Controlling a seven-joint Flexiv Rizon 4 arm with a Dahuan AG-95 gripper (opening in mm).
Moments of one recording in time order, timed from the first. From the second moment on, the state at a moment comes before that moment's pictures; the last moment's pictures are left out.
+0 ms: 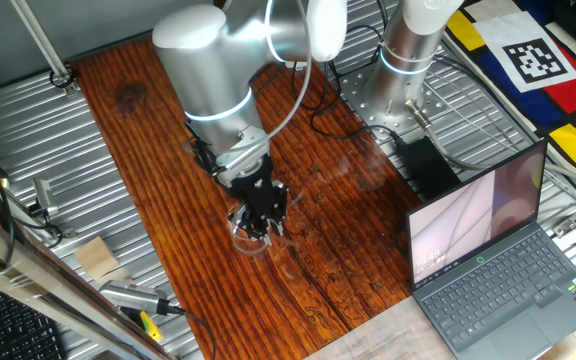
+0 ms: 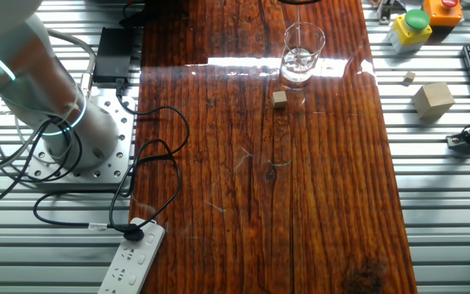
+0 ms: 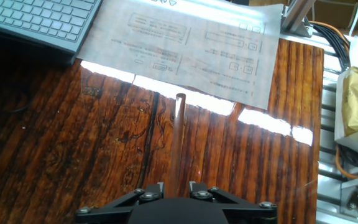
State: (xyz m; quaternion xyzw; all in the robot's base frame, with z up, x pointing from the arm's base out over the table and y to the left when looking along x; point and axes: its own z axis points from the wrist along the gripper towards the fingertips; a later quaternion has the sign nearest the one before) arm 0.499 0.267 0.173 -0.79 0.58 0.15 0.15
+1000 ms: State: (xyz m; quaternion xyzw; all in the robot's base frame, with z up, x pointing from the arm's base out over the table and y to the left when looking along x) arm 0.494 0.271 0.172 -0.79 0.58 0.15 0.15
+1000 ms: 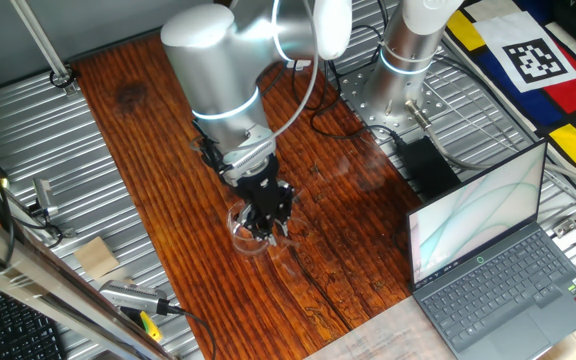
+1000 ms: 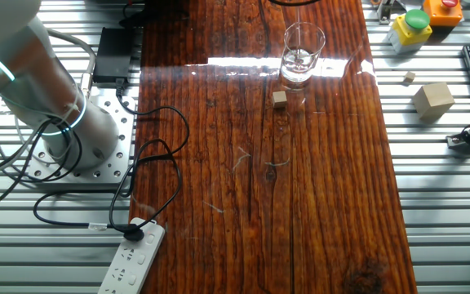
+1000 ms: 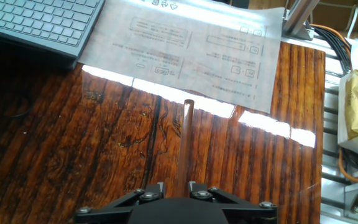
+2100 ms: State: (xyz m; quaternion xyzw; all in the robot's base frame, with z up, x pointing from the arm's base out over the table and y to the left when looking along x) arm 0.494 0.273 0.171 -0.79 0.57 0.15 0.15
